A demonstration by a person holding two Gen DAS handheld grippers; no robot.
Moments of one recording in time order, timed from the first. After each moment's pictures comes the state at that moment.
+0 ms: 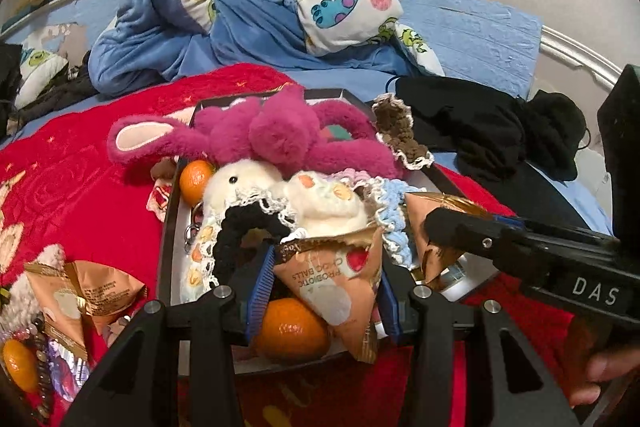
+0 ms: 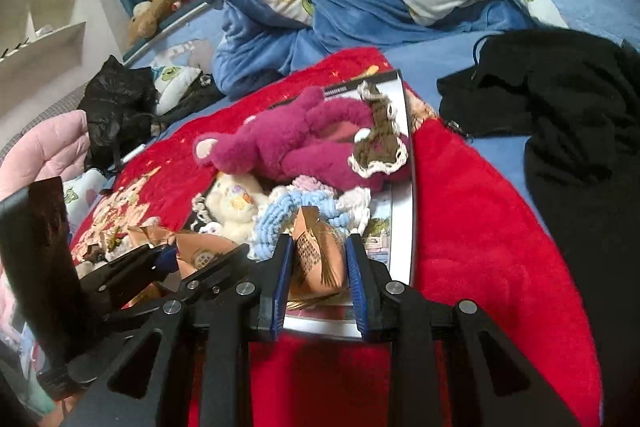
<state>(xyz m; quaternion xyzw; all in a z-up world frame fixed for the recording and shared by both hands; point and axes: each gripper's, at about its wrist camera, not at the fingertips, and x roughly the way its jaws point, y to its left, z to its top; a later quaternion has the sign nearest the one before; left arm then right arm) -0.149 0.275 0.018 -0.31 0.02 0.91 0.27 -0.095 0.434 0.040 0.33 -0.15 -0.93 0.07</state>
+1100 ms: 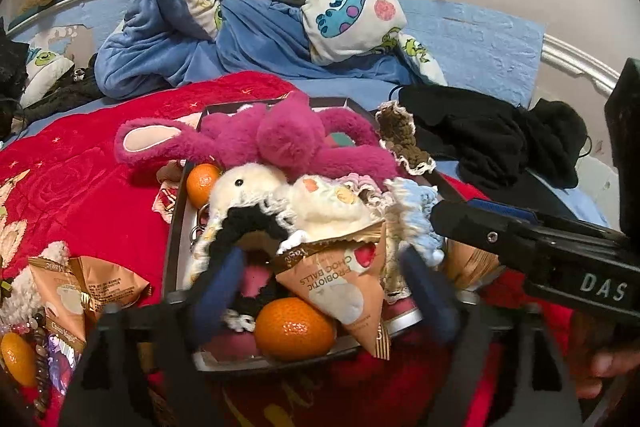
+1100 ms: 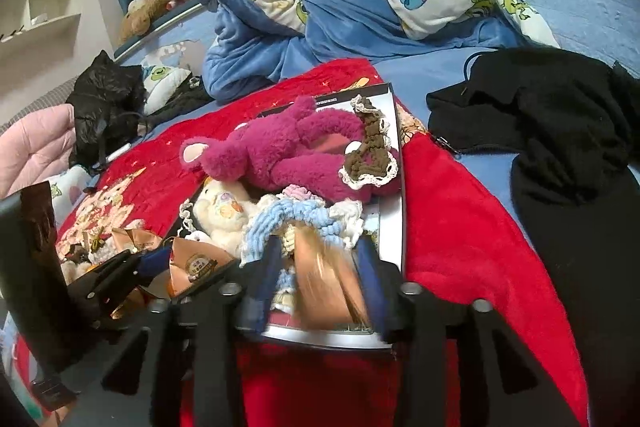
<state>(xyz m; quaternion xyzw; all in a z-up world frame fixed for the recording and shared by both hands) -0.143 0.270 0.021 -0.30 0.01 0.92 0.27 -0.093 0.431 0.046 0.31 -0.12 -0.94 0.04</state>
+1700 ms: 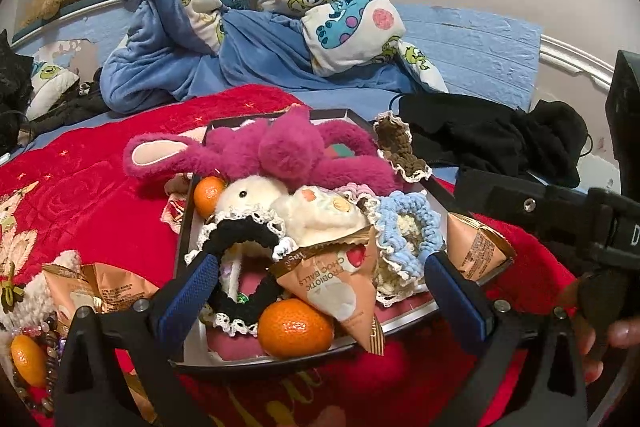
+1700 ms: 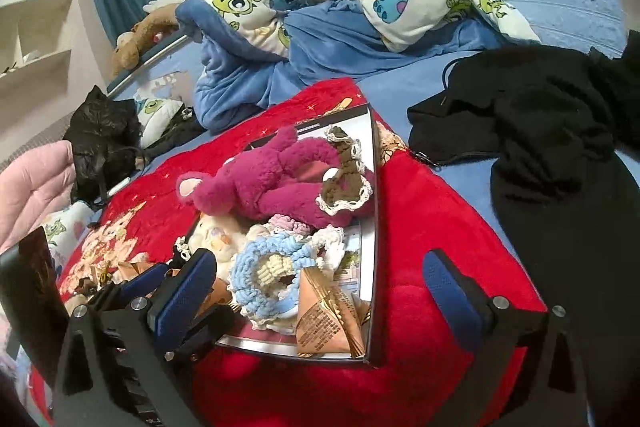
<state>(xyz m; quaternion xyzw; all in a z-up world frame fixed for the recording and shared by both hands) -0.138 0.270 0.025 -0.27 0.02 0.93 0.26 -0.085 0.451 0.056 0.28 -0.16 -0.95 0.02</state>
